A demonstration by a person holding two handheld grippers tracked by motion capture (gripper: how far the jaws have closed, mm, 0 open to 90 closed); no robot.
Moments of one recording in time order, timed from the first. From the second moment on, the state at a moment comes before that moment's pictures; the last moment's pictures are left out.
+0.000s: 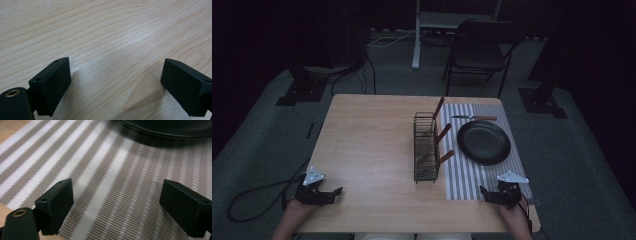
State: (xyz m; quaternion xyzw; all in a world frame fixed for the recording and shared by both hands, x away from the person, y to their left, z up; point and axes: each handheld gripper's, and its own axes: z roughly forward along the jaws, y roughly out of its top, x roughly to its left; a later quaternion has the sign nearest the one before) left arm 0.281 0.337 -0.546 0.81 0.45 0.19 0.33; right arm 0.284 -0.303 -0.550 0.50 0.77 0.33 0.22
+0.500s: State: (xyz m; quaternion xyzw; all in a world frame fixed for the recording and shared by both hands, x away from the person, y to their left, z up) left arm 0.278 0.337 -0.546 0.82 0.43 0.18 0.33; right arm 0.280 -0.310 -0.548 0.51 0.77 0.32 0.20
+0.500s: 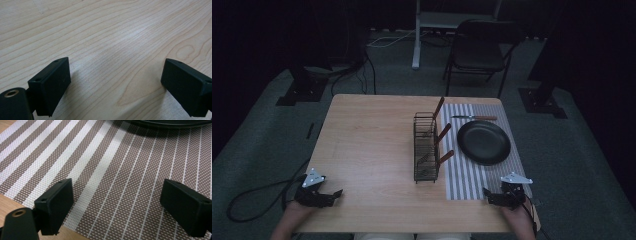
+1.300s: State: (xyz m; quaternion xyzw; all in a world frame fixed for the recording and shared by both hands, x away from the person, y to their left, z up) left arm 0.279 0.333 -0.547 0.83 0.42 0.17 0.33; right arm 0.290 -0.303 -0.534 0.52 0.78 0.30 0.17
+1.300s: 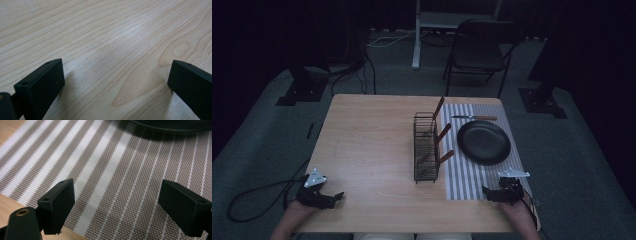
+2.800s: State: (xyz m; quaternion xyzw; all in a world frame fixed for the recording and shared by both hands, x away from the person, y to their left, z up) left arm 0.279 0.334 -0.547 0.83 0.42 0.17 0.33; right arm 0.370 -0.259 -0.448 0.47 0.78 0.38 0.17
